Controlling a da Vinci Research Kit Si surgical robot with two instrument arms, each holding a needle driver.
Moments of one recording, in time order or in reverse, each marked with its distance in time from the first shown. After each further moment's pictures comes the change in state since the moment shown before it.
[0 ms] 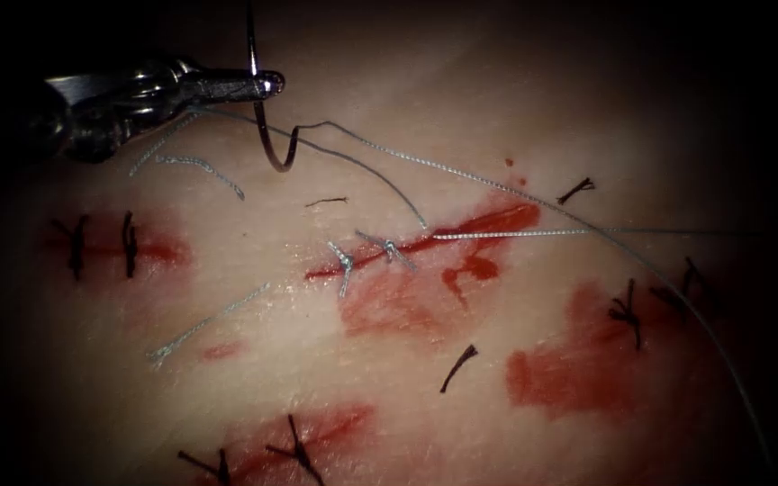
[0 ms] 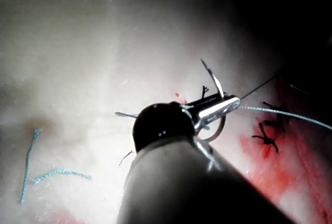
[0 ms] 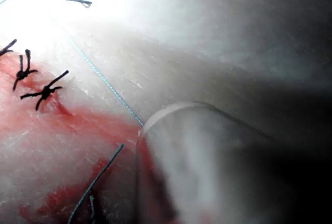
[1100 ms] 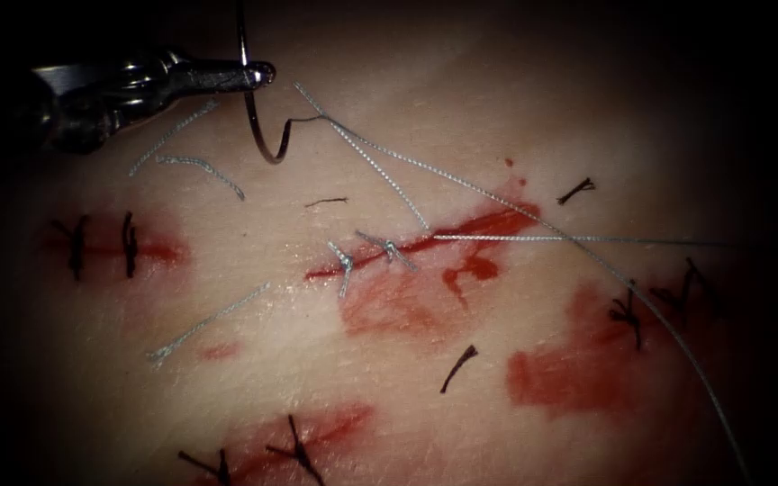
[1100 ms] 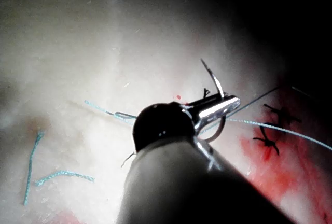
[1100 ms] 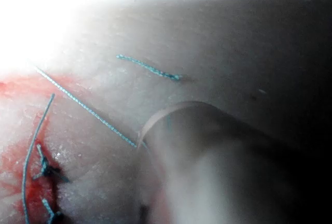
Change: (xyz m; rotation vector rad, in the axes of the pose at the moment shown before) right arm -0.015 0.003 -0.002 0.093 -0.240 0.257; left arm 0.001 0.000 0.000 0.003 0.004 -0.008
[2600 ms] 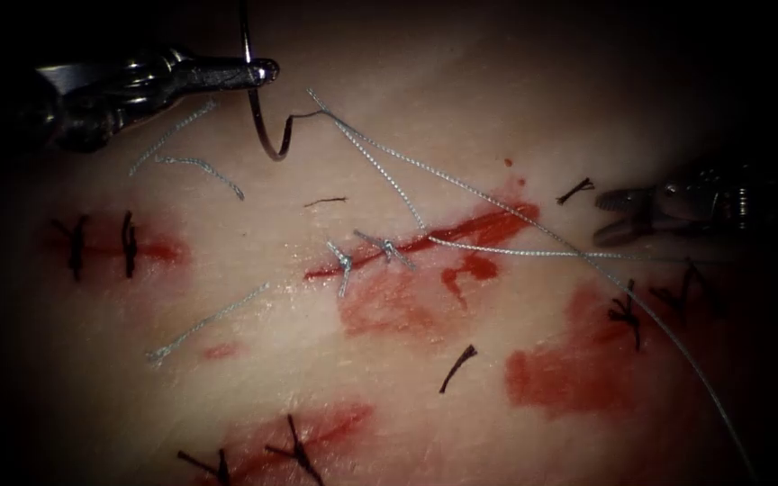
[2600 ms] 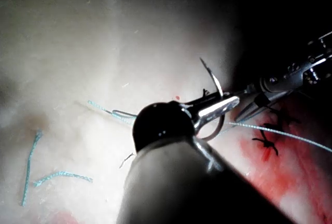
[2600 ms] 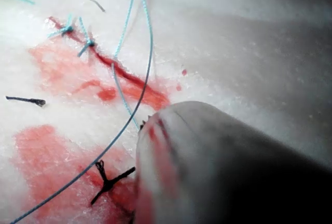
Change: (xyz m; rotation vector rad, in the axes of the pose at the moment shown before) right arm 0.035 -0.026 -0.007 0.017 0.639 -0.634; left arm 0.000 0.000 0.000 0.015 0.011 0.019
